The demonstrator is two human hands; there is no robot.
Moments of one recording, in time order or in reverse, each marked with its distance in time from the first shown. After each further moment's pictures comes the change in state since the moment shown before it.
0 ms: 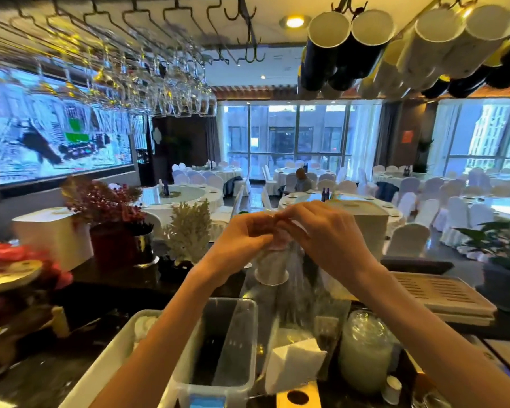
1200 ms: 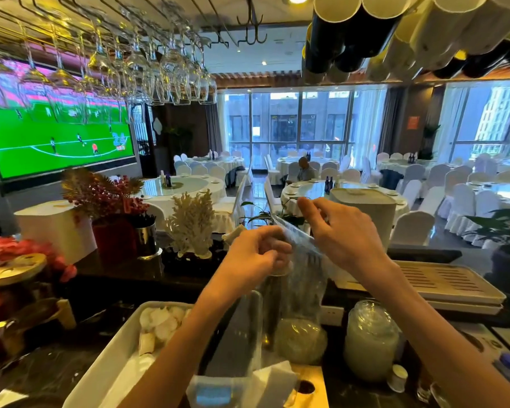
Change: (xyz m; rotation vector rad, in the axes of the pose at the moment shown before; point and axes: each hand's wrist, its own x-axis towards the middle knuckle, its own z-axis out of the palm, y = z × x) left_hand -0.015 -0.028 0.015 0.129 0.064 -0.178; right_hand -0.008 0.005 0.013 0.206 -0.252 0.579
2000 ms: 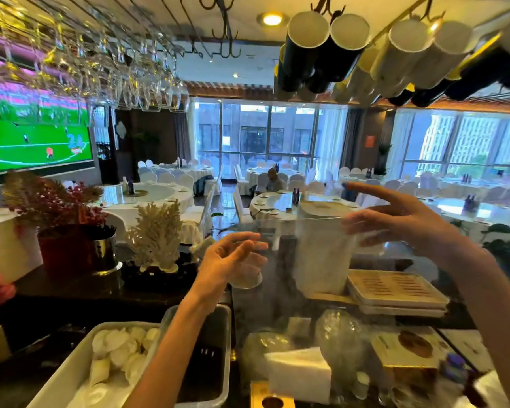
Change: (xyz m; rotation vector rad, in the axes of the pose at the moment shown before) left_hand 0.032 -0.044 0.003 -0.468 0.089 0.046; right_hand -0.001 0.066 -0.112 0.672 -0.248 0.245
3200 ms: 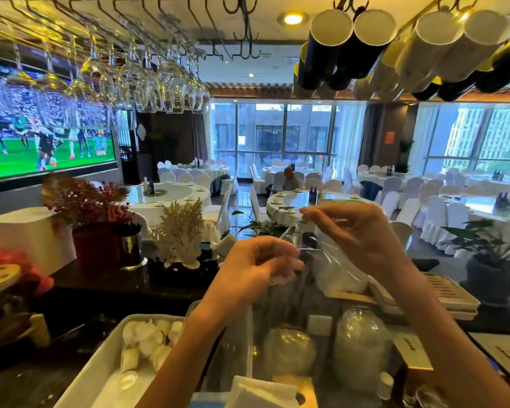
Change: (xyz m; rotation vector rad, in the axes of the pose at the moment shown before) left_hand -0.051 0.065 0.013 0.291 -0.145 0.041; right_hand 0.004 -0.014 0.103 -0.366 0.220 -0.507
